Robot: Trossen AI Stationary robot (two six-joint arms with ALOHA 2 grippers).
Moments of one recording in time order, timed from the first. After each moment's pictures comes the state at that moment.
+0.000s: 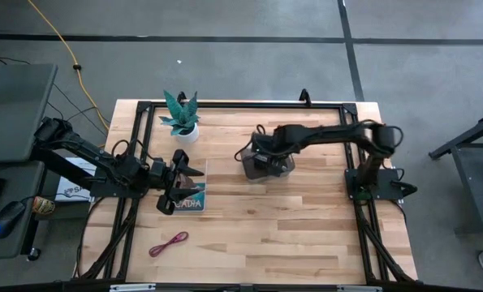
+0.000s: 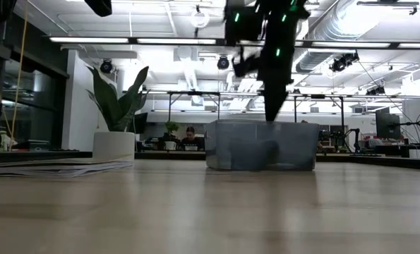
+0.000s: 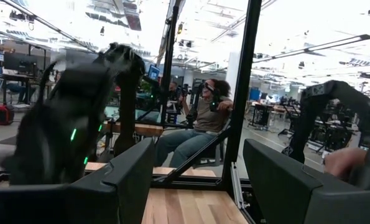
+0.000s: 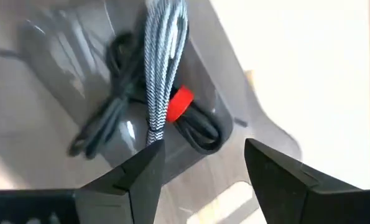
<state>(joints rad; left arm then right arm) -0.29 0.90 0.35 0.82 -0.27 -0.05 -0.13 1.80 1.39 -1.01 0.26 0.11</state>
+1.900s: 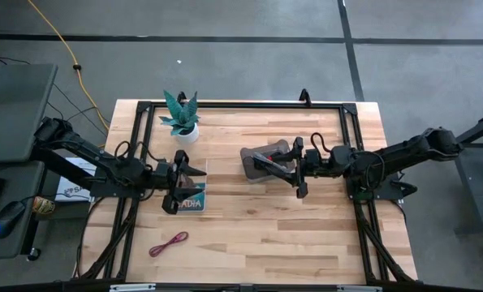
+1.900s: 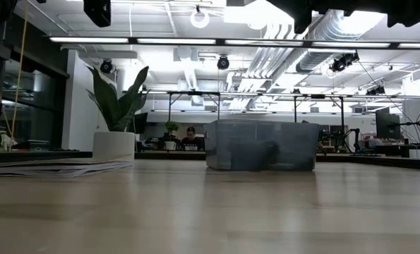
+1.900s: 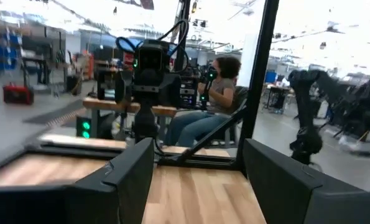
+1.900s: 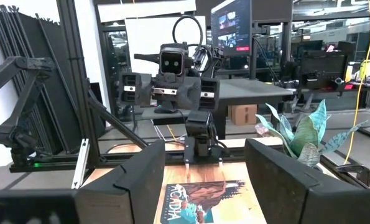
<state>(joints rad) -0.29 0.91 0.35 0.73 -0.33 -0.07 0.15 1.08 0.51 0.70 0.12 0.03</state>
